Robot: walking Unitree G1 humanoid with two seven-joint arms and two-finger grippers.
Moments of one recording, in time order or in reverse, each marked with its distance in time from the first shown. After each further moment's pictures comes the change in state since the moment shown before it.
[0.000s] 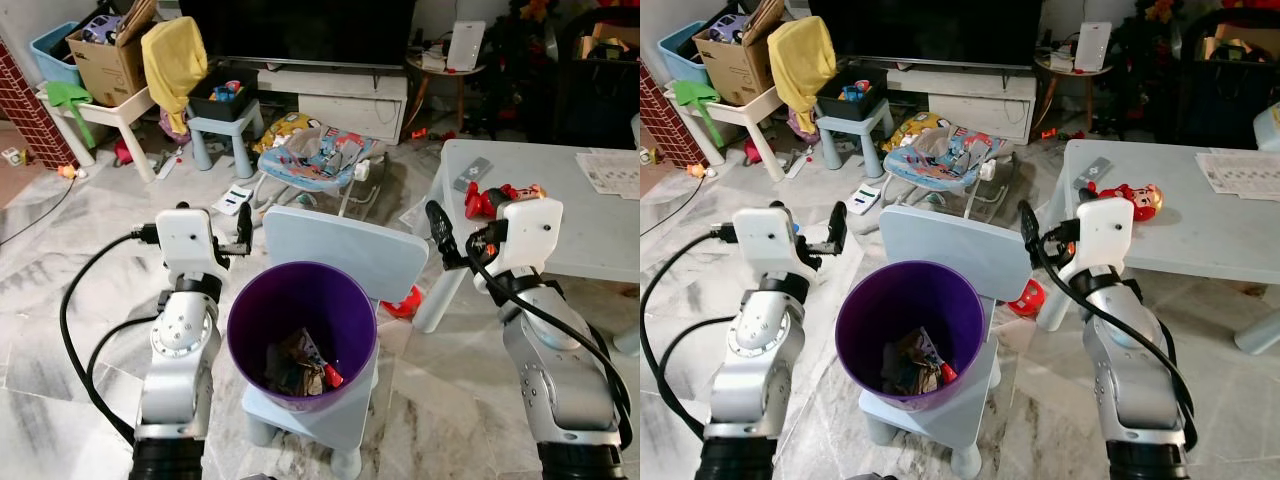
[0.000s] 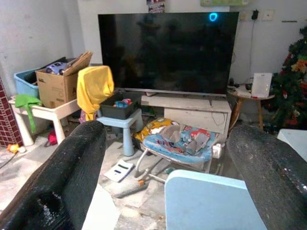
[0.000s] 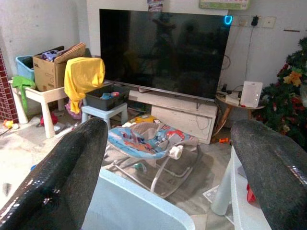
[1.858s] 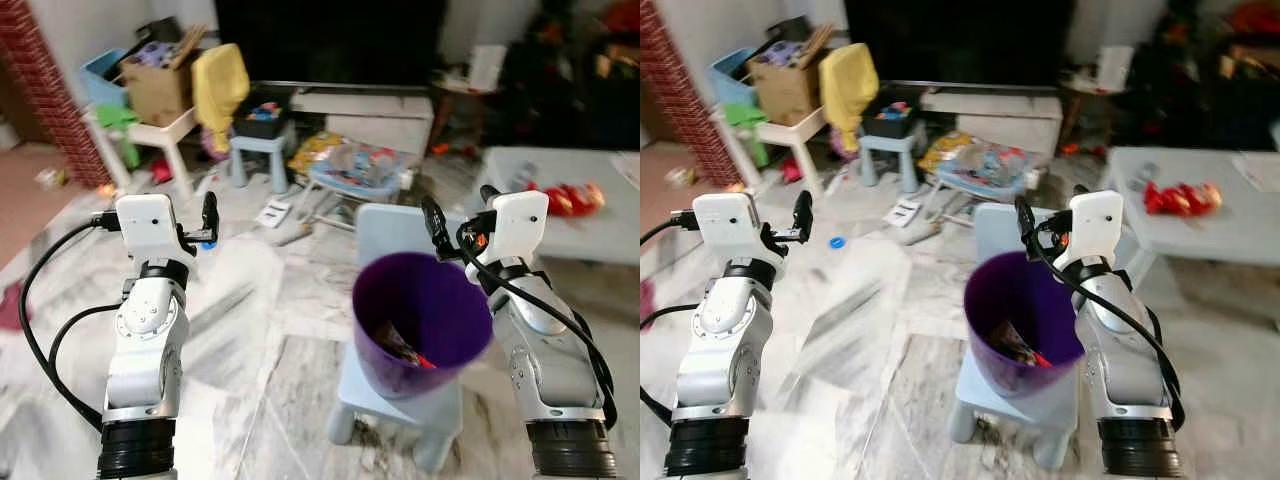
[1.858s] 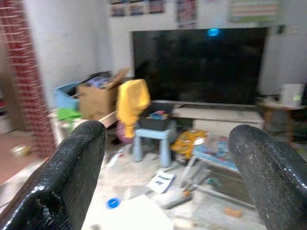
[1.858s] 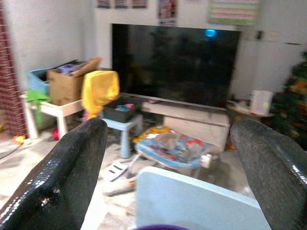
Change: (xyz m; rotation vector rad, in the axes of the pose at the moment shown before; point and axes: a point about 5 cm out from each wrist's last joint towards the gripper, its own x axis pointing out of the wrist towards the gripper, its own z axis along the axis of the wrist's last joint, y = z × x) left arm 0.012 0.031 0.008 0.024 0.009 0.058; right arm 0.015 -0.002 -0.009 0.006 0.015 -0.006
